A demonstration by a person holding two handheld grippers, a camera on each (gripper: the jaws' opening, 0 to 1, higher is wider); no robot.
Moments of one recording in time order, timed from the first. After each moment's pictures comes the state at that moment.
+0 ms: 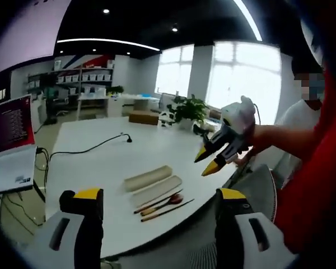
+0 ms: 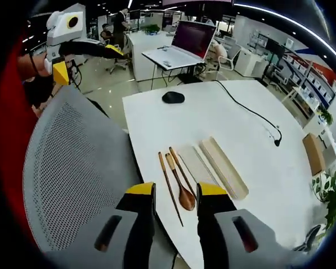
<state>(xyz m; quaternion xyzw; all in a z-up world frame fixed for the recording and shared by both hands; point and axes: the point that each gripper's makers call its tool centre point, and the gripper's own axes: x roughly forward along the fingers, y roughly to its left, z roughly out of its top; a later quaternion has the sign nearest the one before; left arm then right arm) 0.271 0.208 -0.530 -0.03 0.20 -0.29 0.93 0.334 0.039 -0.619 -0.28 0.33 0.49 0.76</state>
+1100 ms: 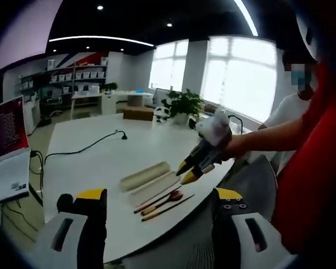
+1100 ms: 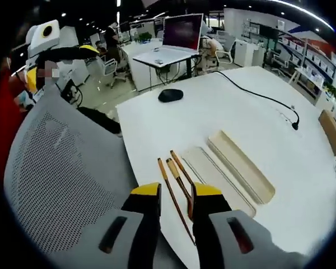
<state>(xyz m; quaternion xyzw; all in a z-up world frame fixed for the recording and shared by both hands) 0.286 0.200 -0.545 0.01 0.22 -0.34 0.91 0.352 0.060 -0.683 -0.21 0.37 0.50 0.76</state>
